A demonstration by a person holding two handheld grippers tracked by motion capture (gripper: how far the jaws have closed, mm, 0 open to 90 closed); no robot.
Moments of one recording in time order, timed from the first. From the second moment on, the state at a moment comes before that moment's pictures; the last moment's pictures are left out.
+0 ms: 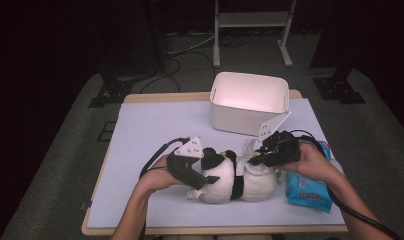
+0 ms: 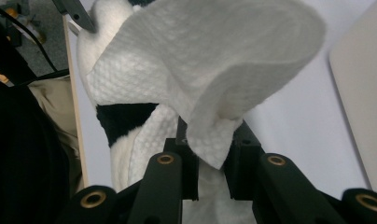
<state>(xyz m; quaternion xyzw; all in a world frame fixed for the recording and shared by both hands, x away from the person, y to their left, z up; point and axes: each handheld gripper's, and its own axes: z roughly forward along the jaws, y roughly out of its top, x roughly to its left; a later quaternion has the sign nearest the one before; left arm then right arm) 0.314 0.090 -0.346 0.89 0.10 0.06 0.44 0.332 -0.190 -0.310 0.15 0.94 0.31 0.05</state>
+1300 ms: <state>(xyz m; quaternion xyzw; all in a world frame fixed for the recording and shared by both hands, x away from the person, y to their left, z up) 0.311 0.091 -0.347 0.89 0.10 0.06 0.44 0.332 -0.157 -0.315 0.10 0.95 0.30 0.05</state>
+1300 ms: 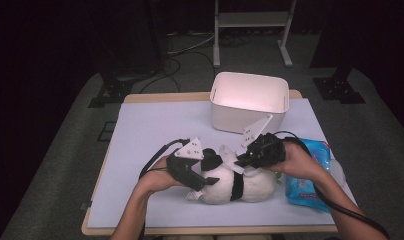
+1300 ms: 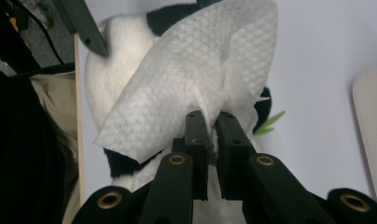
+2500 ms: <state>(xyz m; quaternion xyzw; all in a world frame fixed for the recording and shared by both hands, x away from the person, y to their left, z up) 0.311 0.091 -0.348 0.89 0.10 0.06 0.43 0.328 -0.202 -0.310 0.14 0.94 0.30 0.06</state>
